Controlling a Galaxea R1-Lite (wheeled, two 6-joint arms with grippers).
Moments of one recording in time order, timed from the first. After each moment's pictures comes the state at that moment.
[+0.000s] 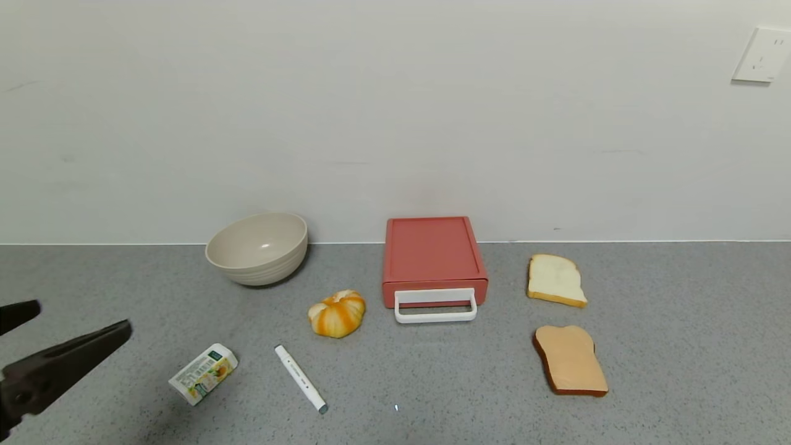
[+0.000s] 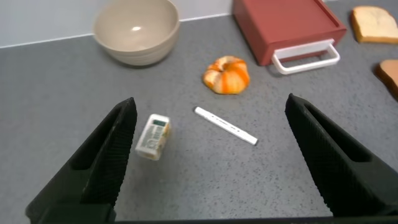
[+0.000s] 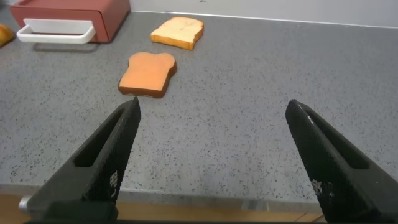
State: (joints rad) left arm -0.10 0.89 -0.70 0.11 -0.08 0.03; right arm 0.00 0.00 -0.01 0.03 0.03 -0.01
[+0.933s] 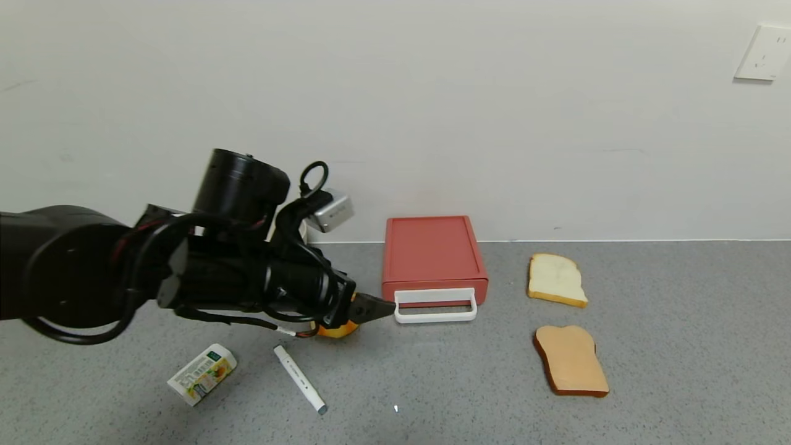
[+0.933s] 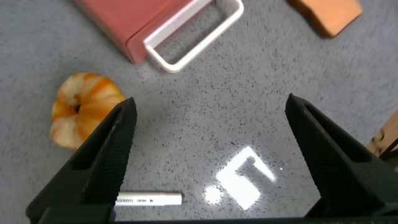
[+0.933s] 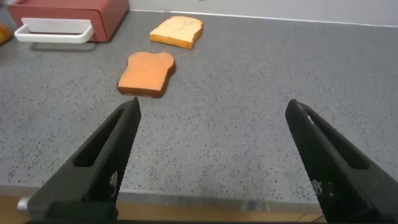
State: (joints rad) left arm -0.48 1.73 -1.16 0.11 -0.23 0.12; right arm 0.00 0.00 -0.01 0.03 0.03 -0.01
